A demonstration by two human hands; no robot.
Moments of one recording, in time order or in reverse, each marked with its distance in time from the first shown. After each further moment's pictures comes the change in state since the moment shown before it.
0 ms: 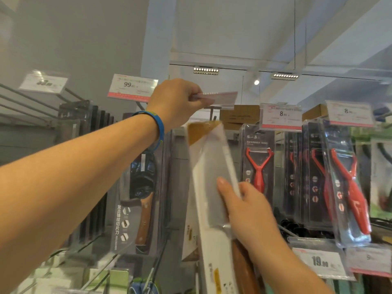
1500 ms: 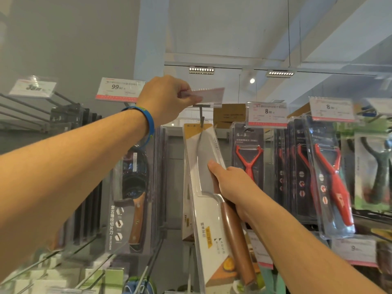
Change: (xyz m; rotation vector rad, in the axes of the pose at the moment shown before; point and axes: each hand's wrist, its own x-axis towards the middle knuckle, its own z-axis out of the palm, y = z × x) left_hand 0.004 0.013 -0.003 0.048 -0.022 -0.015; right_hand 0.053 -0.018 -0.009 0.043 -0.168 0.270
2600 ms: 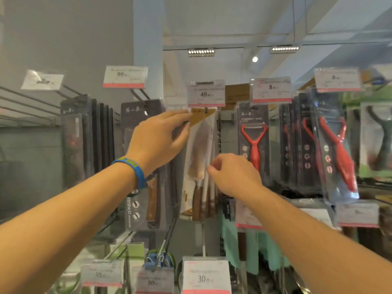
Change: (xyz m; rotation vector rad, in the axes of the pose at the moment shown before) left_hand -0.111 -0.017 0.019 -0.015 0.079 0.163; right_hand -0.004 0.021 0.017 -0.744 0.105 -0.328
